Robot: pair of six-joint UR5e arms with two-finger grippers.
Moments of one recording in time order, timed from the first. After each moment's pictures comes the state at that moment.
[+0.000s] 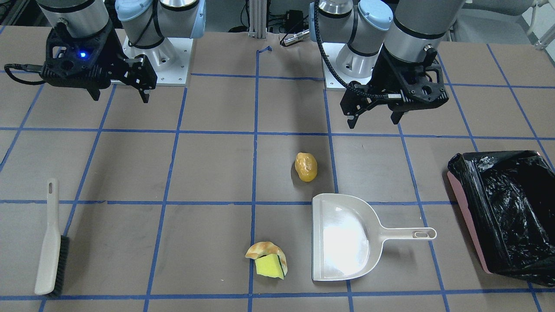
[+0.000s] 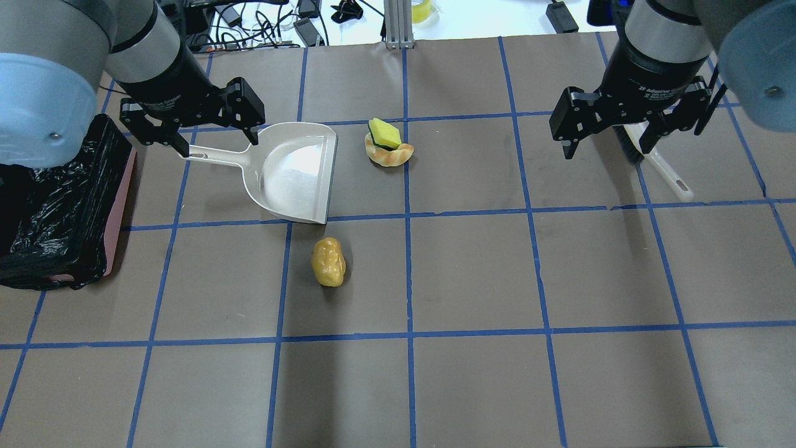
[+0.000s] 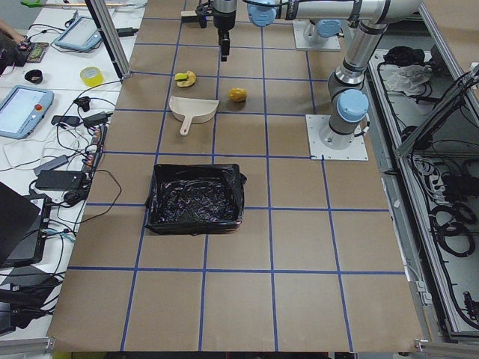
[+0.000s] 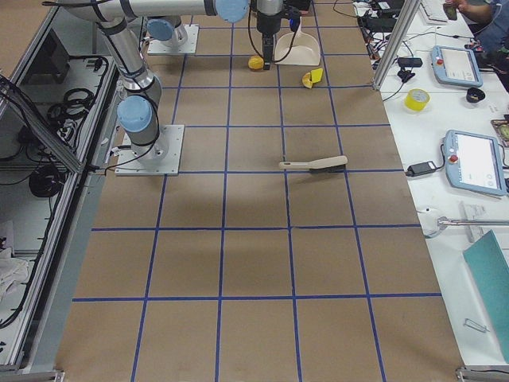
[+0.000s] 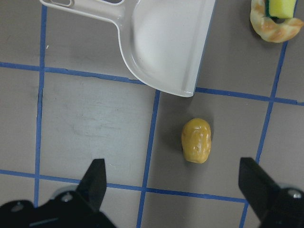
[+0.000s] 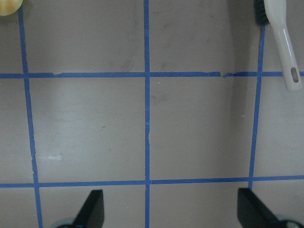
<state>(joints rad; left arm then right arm) -1.59 -1.57 -1.61 -1.45 1.57 -0.17 1.57 -1.62 1.59 -1.53 -1.62 -0.01</state>
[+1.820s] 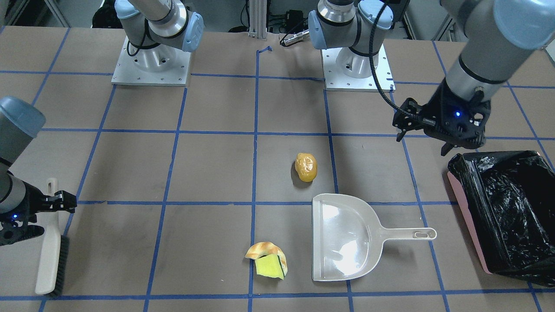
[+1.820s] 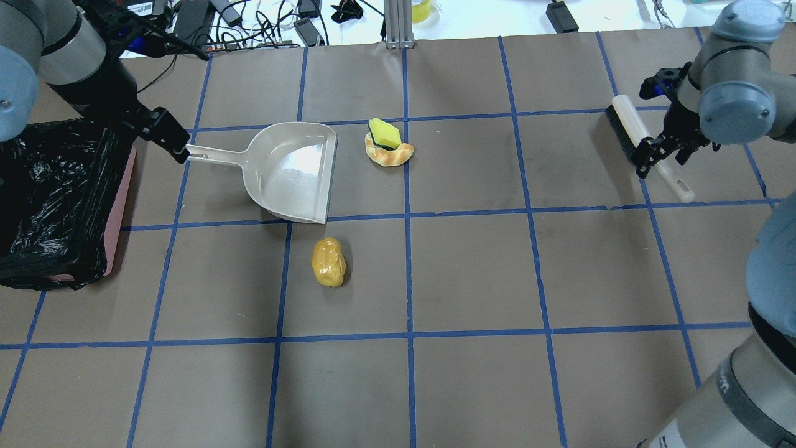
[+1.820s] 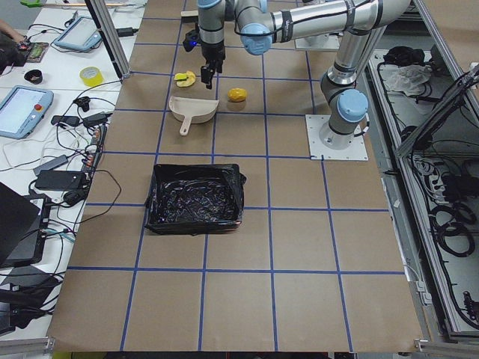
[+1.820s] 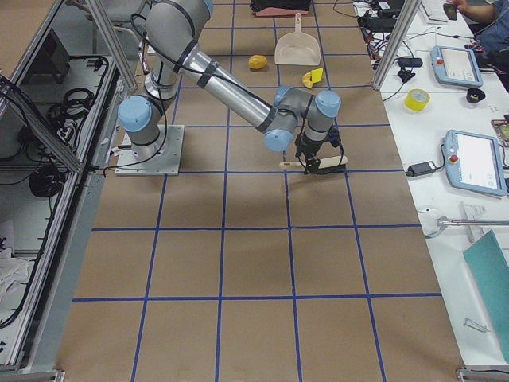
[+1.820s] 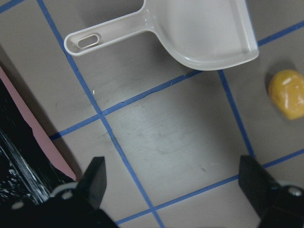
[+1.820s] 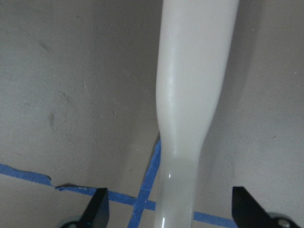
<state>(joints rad) -1.35 -1.66 -1.62 -1.43 1.58 0.71 1.20 -1.08 1.66 -2.05 -1.68 -0.67</state>
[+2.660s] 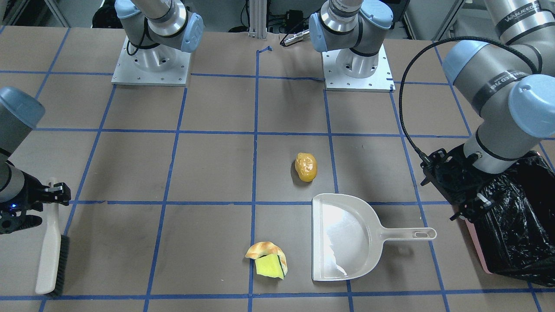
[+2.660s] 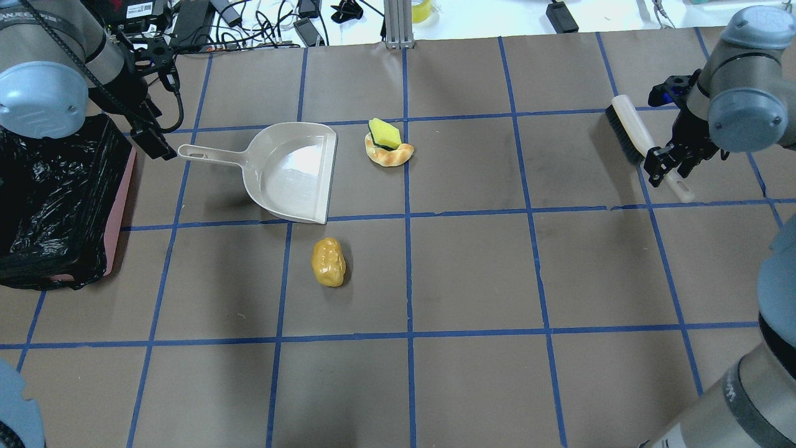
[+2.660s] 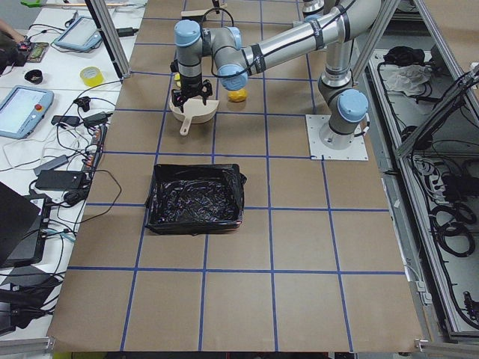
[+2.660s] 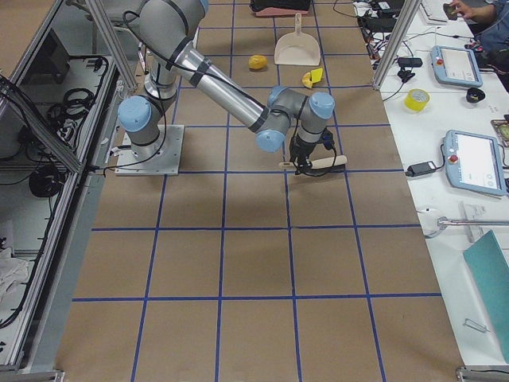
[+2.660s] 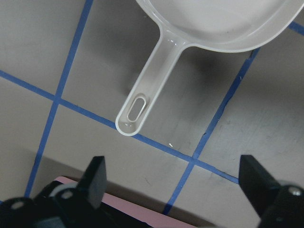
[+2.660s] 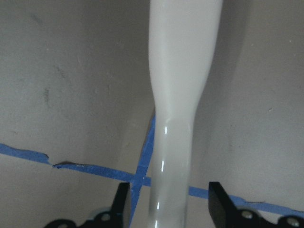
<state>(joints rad) -1.32 -1.86 -1.60 -1.17 1.59 1.42 1.18 -1.12 1.68 -2.05 -1.69 -0.66</state>
